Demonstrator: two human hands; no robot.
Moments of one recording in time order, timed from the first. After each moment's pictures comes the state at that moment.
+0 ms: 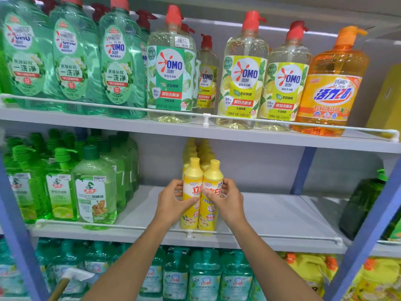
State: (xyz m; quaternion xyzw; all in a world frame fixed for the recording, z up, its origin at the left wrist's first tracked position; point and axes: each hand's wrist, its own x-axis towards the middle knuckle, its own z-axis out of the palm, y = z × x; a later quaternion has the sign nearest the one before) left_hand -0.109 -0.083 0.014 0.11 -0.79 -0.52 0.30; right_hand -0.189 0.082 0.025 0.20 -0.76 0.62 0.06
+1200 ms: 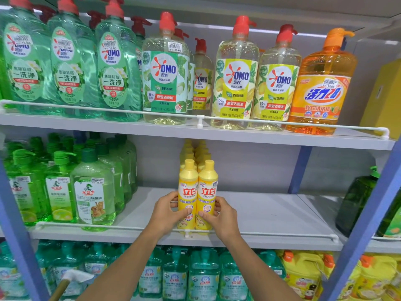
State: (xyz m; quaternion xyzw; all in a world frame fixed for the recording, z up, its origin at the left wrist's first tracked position) left_hand -0.100 -0.088 -0.011 0.10 -0.81 -0.53 0.24; right_hand -0.183 0.090 -0.028 0.22 -0.79 0.56 0.03
